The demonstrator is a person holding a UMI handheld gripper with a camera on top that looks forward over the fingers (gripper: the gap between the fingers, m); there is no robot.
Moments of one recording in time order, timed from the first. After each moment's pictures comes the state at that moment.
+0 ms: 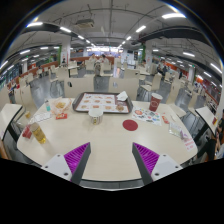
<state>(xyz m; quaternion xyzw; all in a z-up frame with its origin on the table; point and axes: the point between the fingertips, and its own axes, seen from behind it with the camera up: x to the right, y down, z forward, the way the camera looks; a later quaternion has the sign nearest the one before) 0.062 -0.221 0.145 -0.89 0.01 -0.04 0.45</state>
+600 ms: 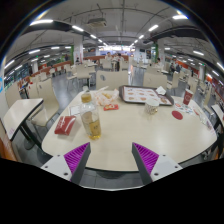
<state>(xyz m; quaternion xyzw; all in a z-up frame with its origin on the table) -0.223 -0.243 0.085 -0.89 -0.02 0.02 0.45</state>
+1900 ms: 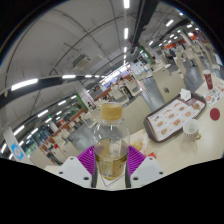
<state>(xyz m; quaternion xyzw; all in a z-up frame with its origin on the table) -0.275 -0.014 0.217 -0.77 0.14 0.28 0.55</state>
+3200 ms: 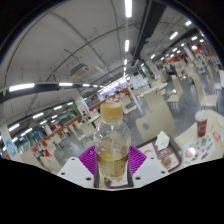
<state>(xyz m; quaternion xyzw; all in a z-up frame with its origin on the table) 0.004 0.091 0.287 -0.75 0.12 0.23 0.60</state>
